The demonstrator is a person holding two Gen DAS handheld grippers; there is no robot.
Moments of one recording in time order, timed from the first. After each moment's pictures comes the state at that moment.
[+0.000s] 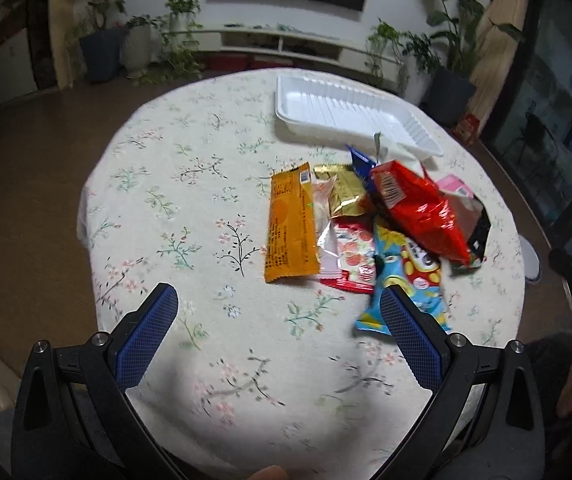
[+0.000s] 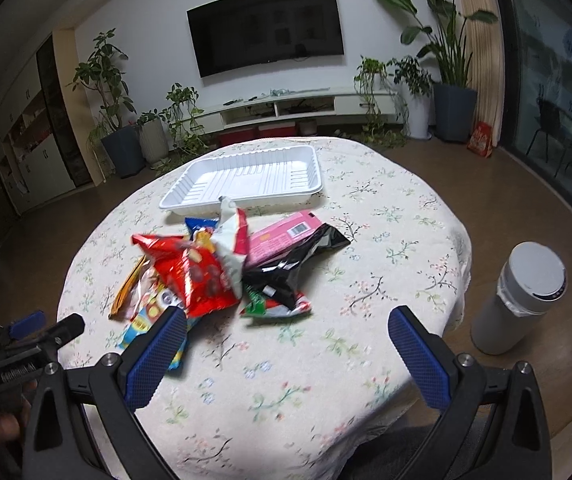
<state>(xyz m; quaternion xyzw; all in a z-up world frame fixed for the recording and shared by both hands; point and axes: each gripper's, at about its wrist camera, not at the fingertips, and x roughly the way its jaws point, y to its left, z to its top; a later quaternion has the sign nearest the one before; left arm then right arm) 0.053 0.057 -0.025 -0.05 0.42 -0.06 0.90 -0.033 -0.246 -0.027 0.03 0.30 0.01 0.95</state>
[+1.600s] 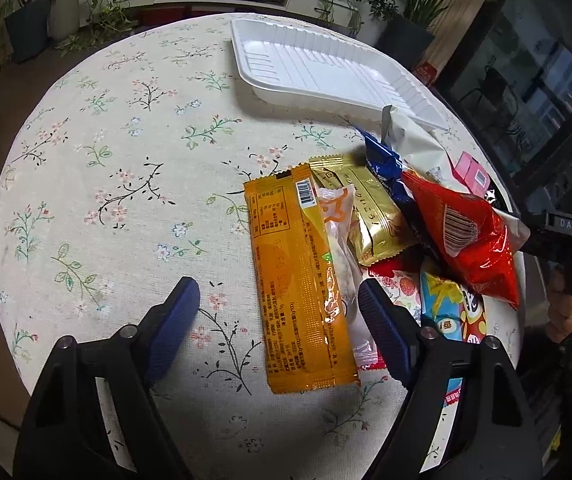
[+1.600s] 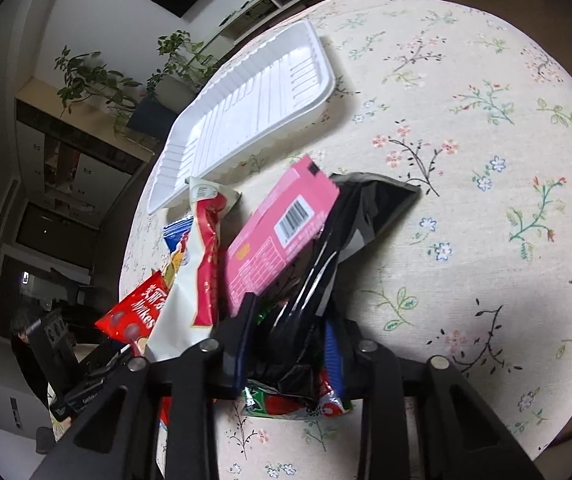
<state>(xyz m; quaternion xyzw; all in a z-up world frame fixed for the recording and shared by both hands) 0.187 0.062 -0.072 -0.05 0.50 -0.17 0.85 0.133 -0.305 -0.084 0.25 0.48 0.14 0.83</state>
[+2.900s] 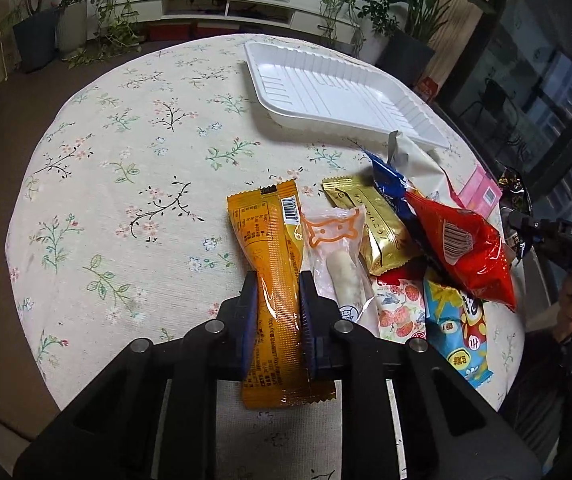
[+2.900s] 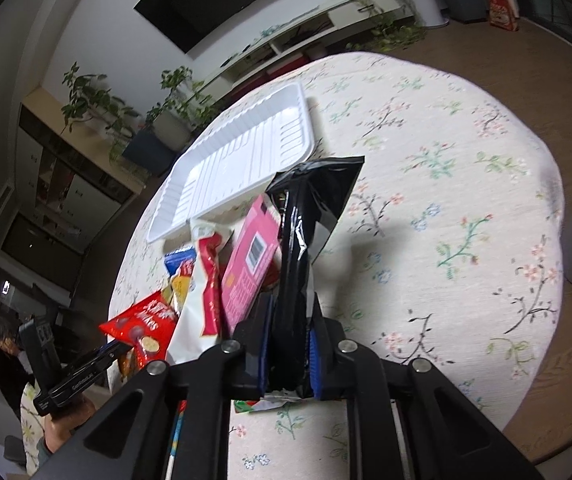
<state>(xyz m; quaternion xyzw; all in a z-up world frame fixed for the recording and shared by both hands) 0.175 0.084 -0.056 -0.05 0.47 -0.16 0.87 0.093 -0.323 -0.056 0.22 0.41 0.09 0.88</state>
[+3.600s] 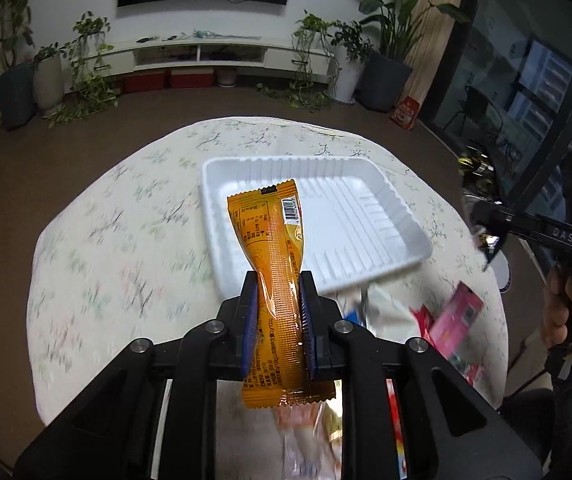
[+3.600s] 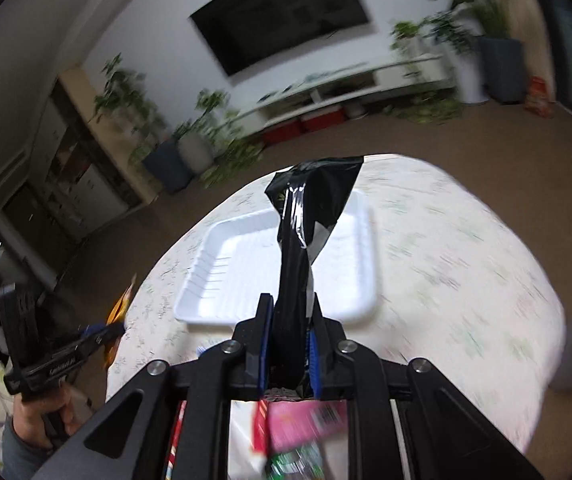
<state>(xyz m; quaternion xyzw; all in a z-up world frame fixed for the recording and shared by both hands) 0.289 0.039 0.044 -0.01 0.42 -0.20 0.89 0.182 -0.282 0.033 0.13 0.34 0.13 0.92</state>
